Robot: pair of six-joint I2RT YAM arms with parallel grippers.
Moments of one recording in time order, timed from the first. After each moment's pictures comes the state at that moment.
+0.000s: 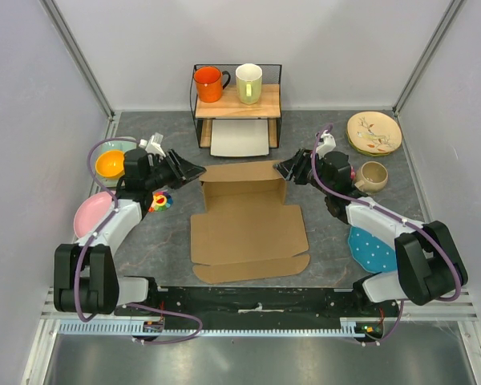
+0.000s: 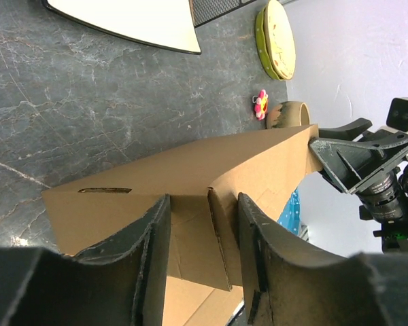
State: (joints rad) left arm -0.06 1.29 0.72 0.15 0.65 -0.75; right arm 0.38 1.40 0.71 0.43 -0.24 0.62
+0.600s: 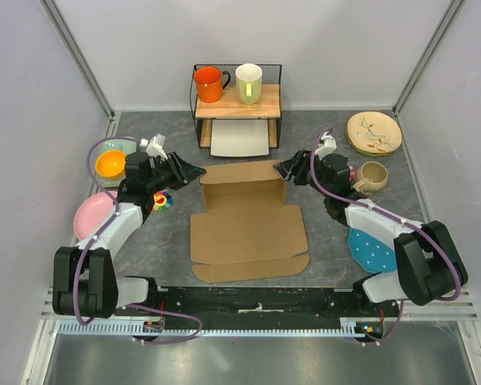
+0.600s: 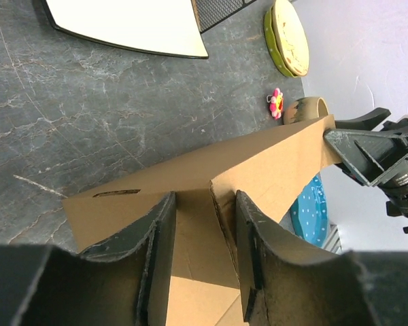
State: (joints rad) left arm -0.07 1.29 0.70 0.19 0.62 -0.66; right arm 0.39 1.40 0.69 0.47 -0.18 0.62
